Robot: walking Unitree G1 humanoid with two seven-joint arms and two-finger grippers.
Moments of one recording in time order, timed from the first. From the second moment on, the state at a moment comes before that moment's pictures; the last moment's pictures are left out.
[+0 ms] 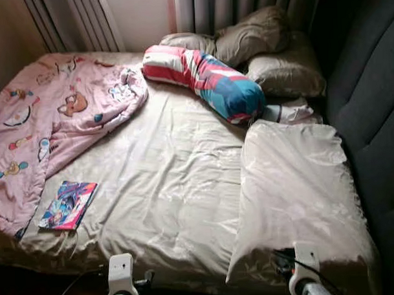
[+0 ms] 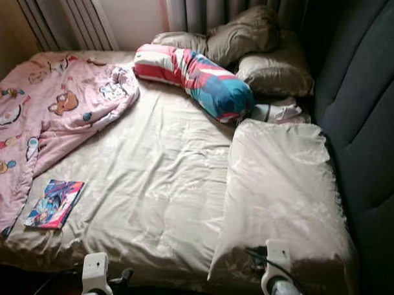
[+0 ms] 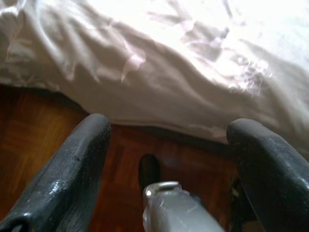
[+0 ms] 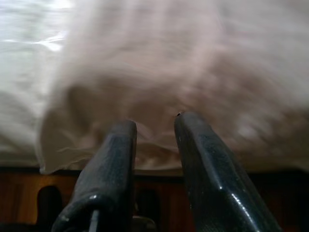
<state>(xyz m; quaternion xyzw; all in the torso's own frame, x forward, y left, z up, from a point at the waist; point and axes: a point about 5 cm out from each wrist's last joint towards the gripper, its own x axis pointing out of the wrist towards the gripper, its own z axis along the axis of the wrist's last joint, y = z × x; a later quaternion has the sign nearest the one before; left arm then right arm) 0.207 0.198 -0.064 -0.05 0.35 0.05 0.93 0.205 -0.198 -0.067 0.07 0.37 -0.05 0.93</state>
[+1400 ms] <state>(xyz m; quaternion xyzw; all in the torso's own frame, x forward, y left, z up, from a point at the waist) 0.188 0.215 -0.074 -0.04 0.40 0.07 0.92 0.187 -0.191 -0.079 0.08 0.40 -0.06 0.91</state>
